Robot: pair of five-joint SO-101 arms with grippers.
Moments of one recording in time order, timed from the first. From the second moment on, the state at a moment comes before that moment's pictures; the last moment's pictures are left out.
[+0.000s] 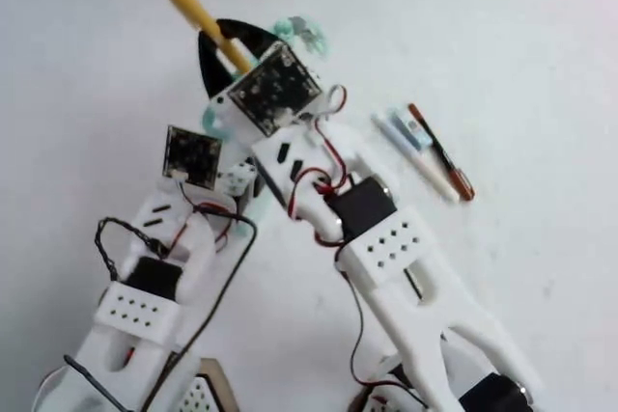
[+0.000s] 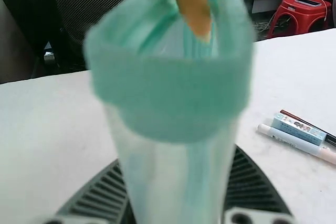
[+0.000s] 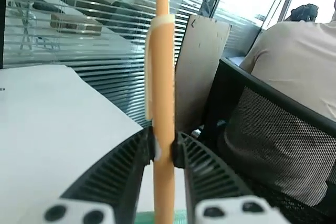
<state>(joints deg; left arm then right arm) 11.5 -57.3 76.8 7.9 -1.1 -37.6 -27.7 24.6 13.0 19.9</state>
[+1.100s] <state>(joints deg) 11.6 -57.3 76.8 7.9 -1.1 -33.2 -36.7 24.5 26.8 19.6</state>
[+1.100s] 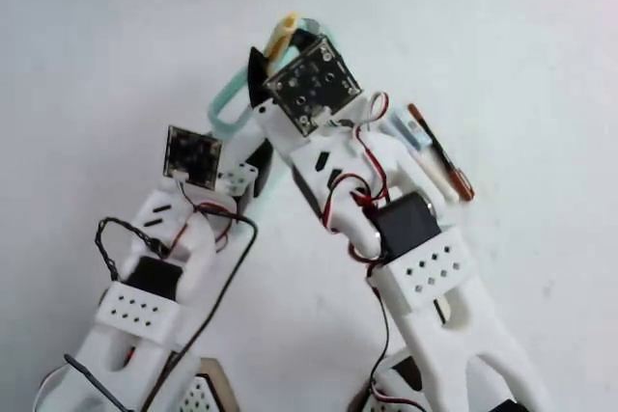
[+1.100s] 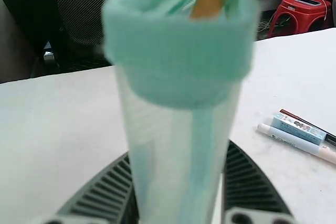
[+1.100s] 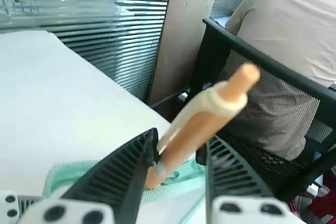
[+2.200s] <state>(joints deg) 11.6 -57.3 76.8 7.9 -1.1 -33.2 -9.8 -9.1 36.1 19.6</state>
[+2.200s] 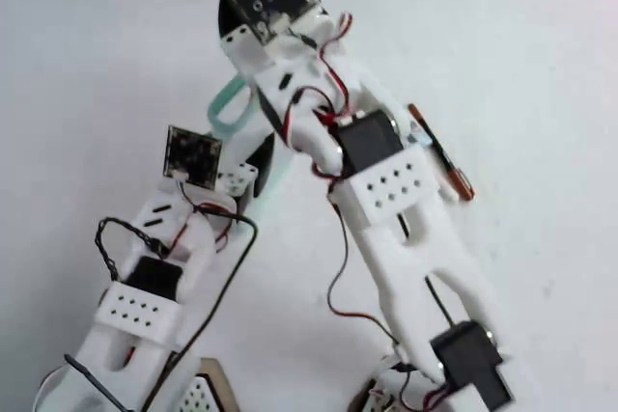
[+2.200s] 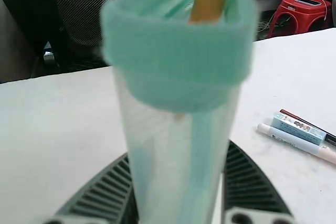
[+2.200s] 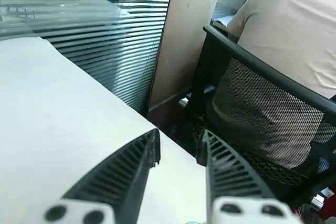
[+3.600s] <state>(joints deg) 11.5 -57.3 76.8 7.9 -1.1 1.2 16.1 11.1 36.9 19.6</state>
